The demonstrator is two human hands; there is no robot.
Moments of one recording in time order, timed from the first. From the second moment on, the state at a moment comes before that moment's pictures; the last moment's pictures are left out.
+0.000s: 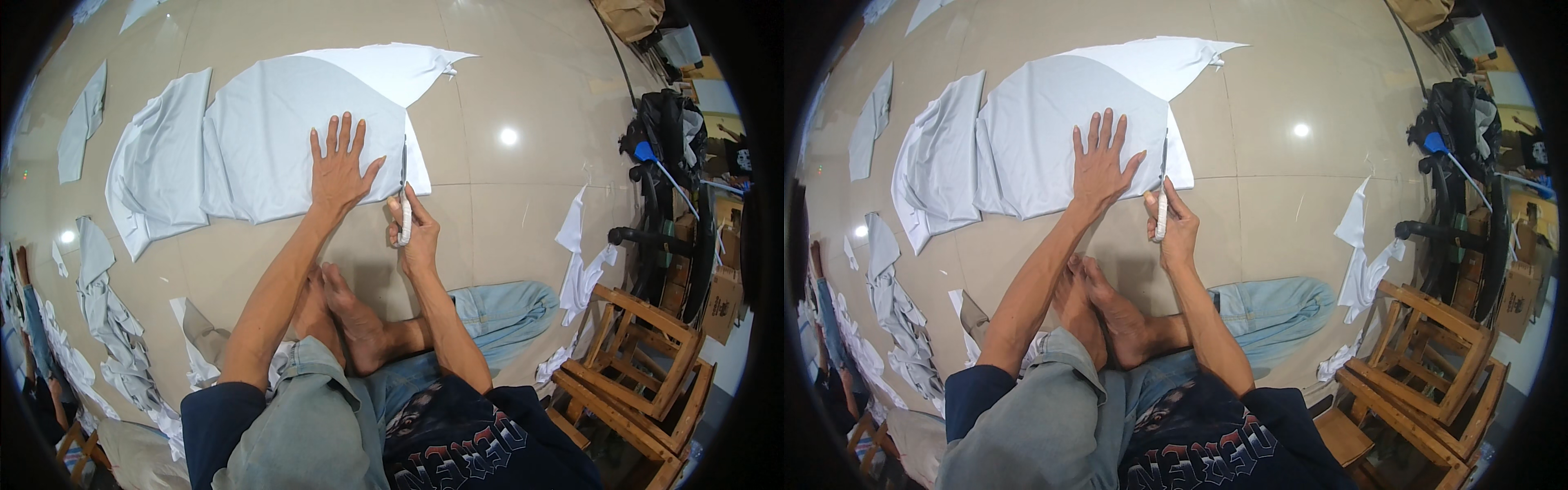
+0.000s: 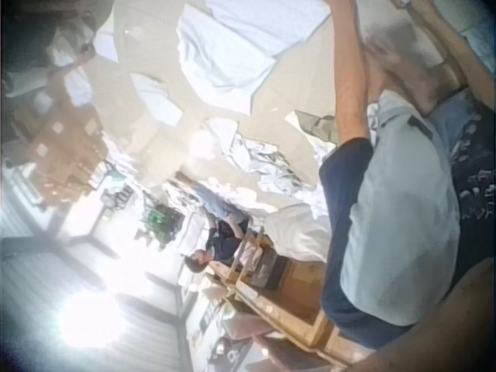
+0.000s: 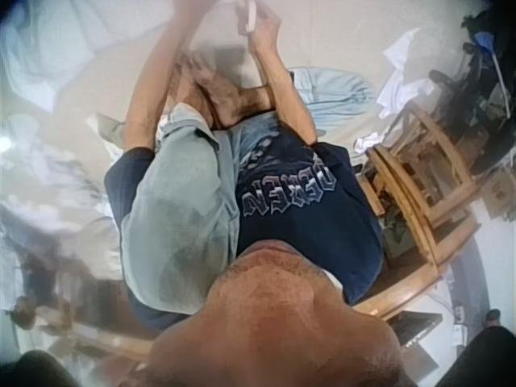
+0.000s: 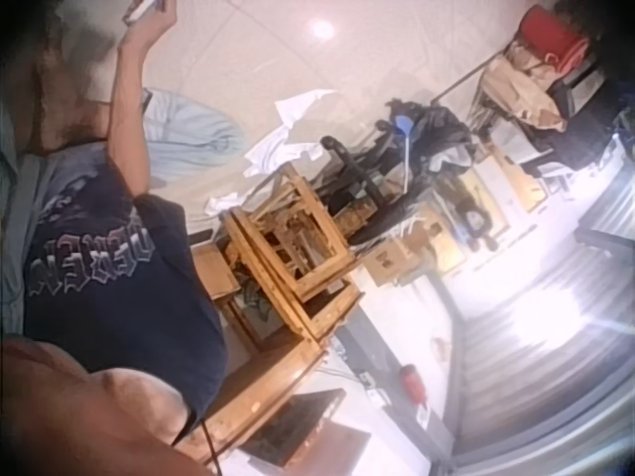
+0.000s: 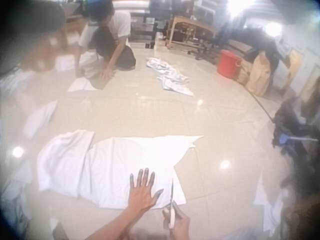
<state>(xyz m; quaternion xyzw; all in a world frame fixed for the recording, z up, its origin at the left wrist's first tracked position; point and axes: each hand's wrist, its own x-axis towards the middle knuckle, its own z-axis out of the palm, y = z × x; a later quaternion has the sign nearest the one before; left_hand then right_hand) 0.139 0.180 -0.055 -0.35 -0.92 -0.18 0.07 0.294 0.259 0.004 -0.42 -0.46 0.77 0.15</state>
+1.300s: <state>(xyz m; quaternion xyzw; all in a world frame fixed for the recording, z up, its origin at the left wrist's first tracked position) 0.138 0.180 -0.054 -0.34 -0.92 -0.19 0.05 0.244 0.284 0.004 -0.41 -0.48 0.76 0.16</state>
